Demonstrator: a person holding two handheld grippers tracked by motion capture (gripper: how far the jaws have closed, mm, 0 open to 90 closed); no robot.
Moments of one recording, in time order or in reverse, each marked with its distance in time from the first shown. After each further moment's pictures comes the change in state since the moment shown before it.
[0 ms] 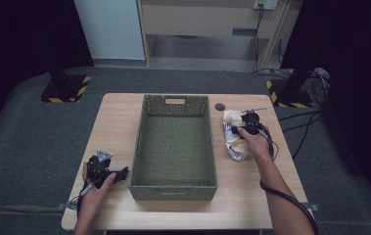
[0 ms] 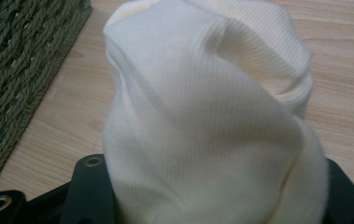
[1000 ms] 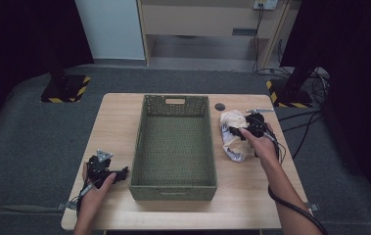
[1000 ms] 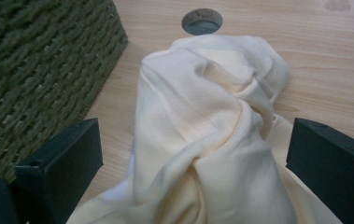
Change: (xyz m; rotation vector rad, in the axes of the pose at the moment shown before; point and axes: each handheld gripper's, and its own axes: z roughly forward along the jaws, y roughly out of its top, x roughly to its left) left arm 0.000 0.000 0.000 0.001 0.000 -0.001; right arm 0.009 -0.005 -0.038 -0.124 0.040 -0.020
